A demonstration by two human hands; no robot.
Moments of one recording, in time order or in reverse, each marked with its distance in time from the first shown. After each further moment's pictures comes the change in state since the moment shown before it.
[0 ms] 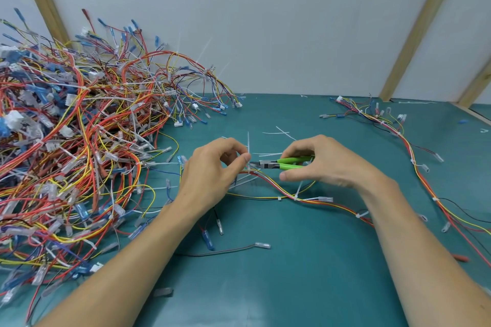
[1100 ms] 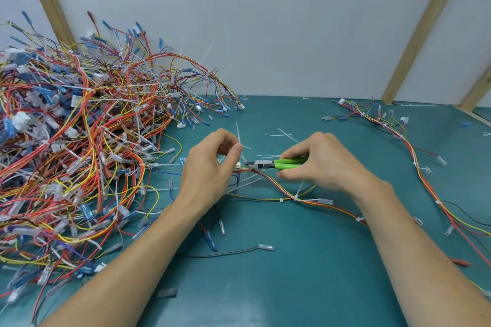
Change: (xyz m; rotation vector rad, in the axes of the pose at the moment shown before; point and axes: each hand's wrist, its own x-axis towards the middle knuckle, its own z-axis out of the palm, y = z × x) left_hand 0.002 0.005 -0.006 -0.072 0.106 -0.023; right_hand 0.004 -0.012 0.010 -0.145 0.160 0.007
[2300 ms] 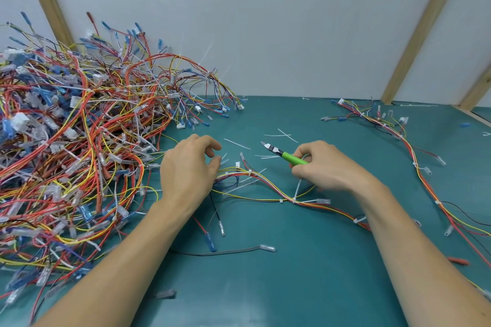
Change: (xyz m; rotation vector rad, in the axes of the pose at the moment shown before) left_hand 0.006 -0.017 -0.016 0.526 0.052 -0.080; right_hand -0.001 0.001 0.000 0.001 -0.108 0.235
